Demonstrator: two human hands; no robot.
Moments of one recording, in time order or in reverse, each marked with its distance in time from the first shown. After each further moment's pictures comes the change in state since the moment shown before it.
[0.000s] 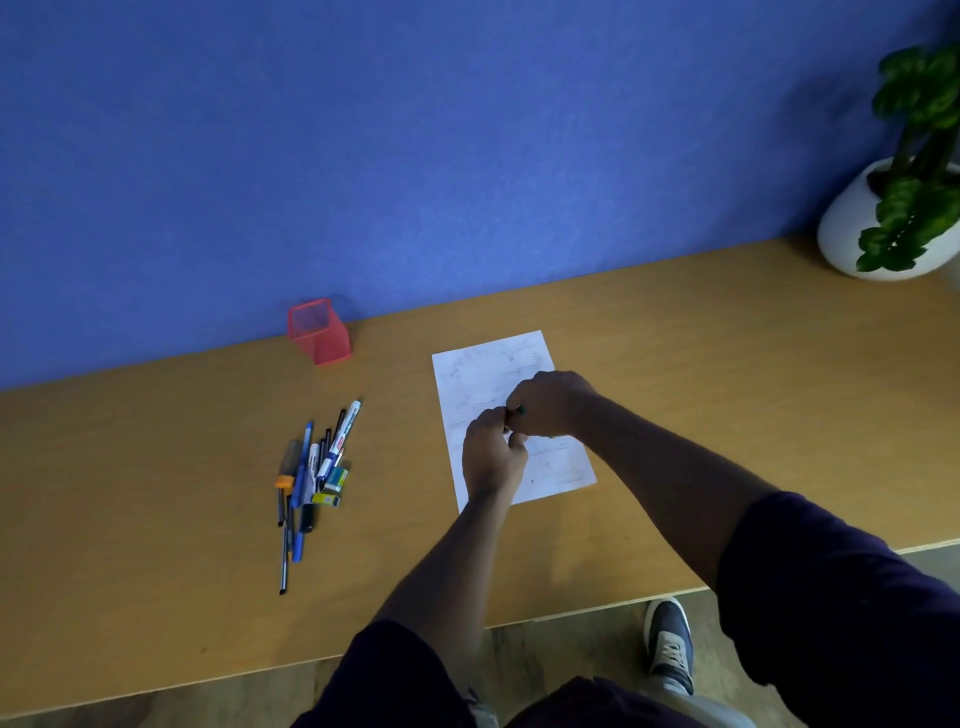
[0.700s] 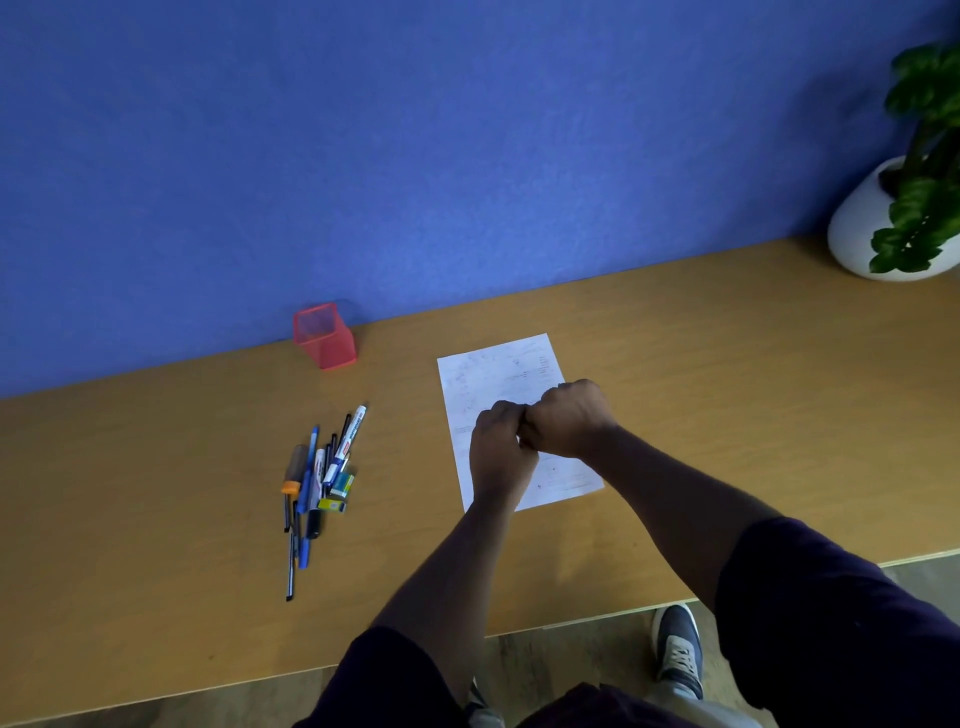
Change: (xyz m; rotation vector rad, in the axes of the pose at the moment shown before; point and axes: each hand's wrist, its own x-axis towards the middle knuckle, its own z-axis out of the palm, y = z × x) left_hand 0.001 0.018 -0.013 0.084 0.017 0.195; right_hand -0.013 0.003 0.027 -0.274 0.490 -0.032
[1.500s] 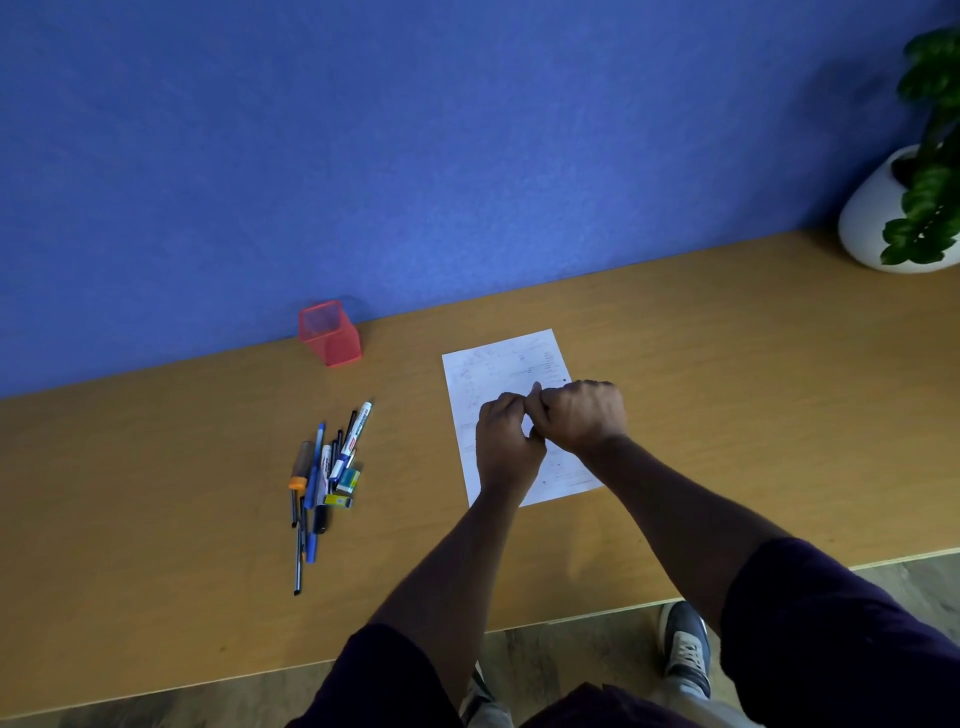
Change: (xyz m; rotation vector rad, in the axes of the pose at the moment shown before) left_hand 0.000 -0.002 0.005 -0.042 0.079 0.058; right_hand -0.010 -0.013 0.005 0.205 0.245 0.425
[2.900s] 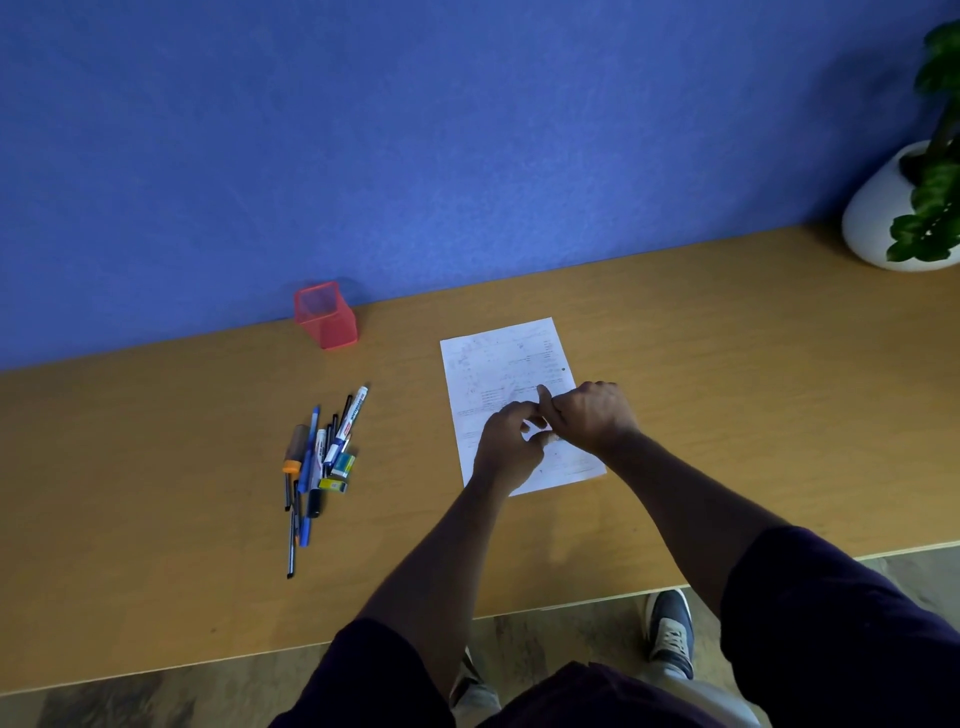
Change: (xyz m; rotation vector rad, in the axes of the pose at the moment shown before) left_hand -0.001 -0.025 0.007 -0.153 -0.360 -0.193; right_hand -0.007 0.026 0.014 -0.086 -0.246 -0.242
